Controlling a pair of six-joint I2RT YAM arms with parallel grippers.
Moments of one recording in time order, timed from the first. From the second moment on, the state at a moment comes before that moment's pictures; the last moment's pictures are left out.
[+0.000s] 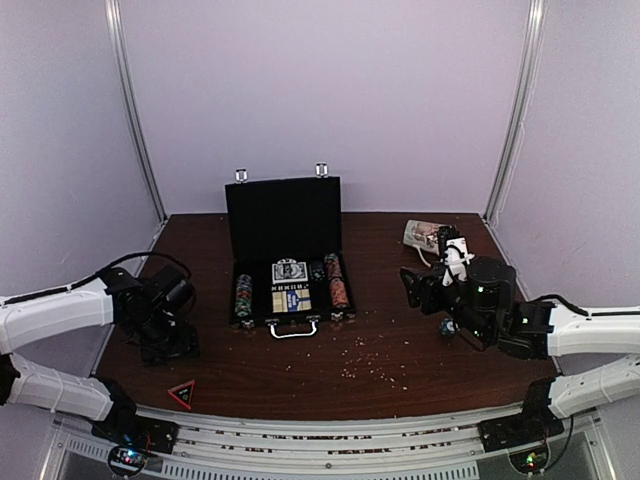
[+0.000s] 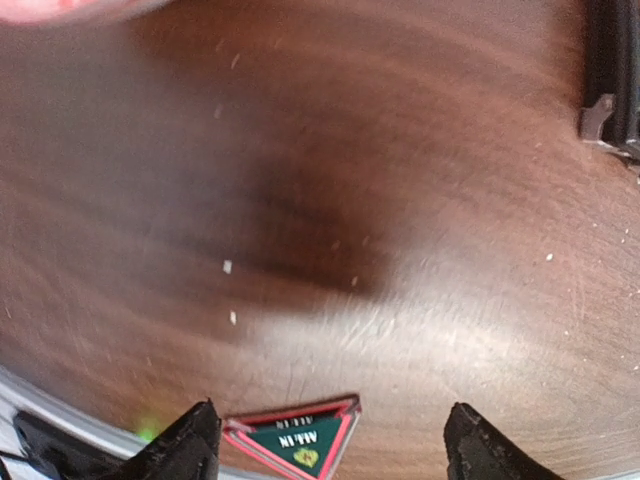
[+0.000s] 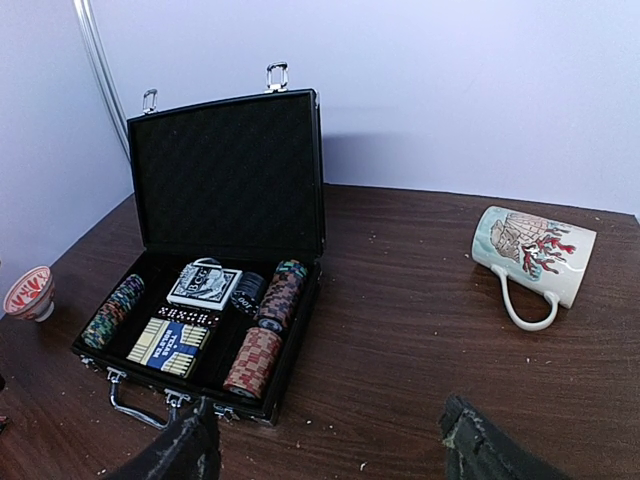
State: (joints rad) left arm -0.62 1.14 0.69 -0.96 -0.12 -0.92; right arm 0.94 1.03 0.53 0.25 0.53 0.29
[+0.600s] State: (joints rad) left arm -0.62 1.10 0.56 -1.00 0.09 -1.18; right arm 0.94 1.05 0.53 0.25 0.53 0.29
